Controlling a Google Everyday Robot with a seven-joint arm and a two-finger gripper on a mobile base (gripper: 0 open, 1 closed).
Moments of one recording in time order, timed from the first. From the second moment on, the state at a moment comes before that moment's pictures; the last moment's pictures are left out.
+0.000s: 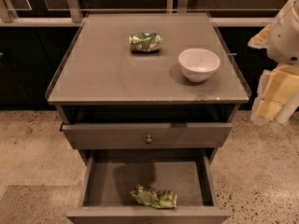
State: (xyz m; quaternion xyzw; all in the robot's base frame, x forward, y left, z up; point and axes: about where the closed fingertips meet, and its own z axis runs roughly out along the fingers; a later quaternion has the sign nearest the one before) arm 0.438 -0.217 0.976 -0.60 0.78 -0.03 0.16
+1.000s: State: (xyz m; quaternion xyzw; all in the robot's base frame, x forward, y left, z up) arm 0.423 -0.197 0.868 -0.58 0.79 0.06 0.20
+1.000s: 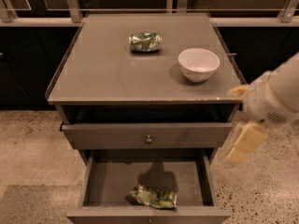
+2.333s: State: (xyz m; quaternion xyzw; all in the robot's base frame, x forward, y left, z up) arm 0.422 -0.149 0.658 -0.51 0.81 0.21 0.20
